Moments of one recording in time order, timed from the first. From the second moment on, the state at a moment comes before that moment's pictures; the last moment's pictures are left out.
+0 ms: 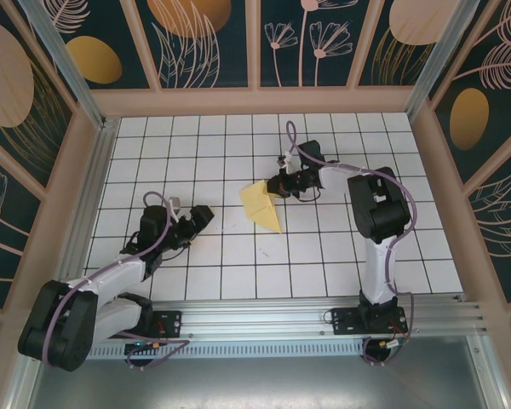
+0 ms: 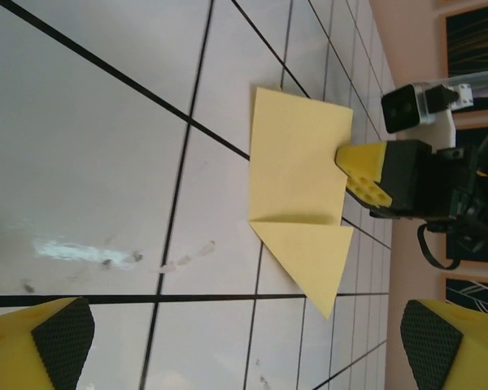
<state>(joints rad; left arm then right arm) -0.34 1.13 0.27 0.34 0.43 -1.08 0.37 2.06 1.28 -0.20 -0.89 0.54</state>
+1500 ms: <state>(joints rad) -0.57 1.35 0.35 1.04 0.35 -1.13 0.41 1.85 1.14 0.49 -1.15 1.51</state>
